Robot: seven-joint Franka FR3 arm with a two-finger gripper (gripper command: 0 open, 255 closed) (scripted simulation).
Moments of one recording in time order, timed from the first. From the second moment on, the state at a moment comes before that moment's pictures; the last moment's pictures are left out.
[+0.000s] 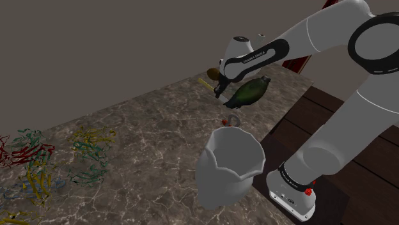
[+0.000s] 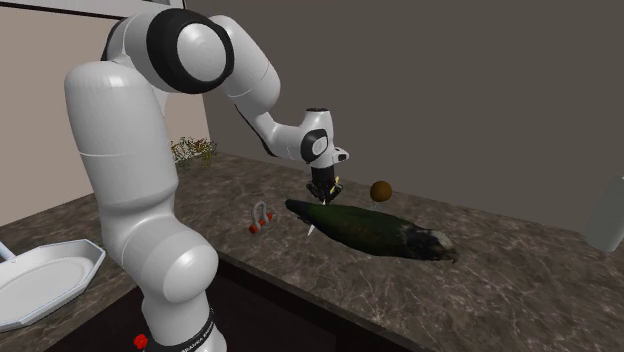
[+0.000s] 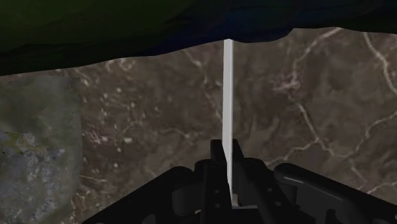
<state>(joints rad) 0.01 0.03 -0.06 -2.37 -0.06 2.52 -0.22</state>
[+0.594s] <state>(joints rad) 0.02 -0.02 -0.06 -2.35 -0.06 2.45 -0.22</state>
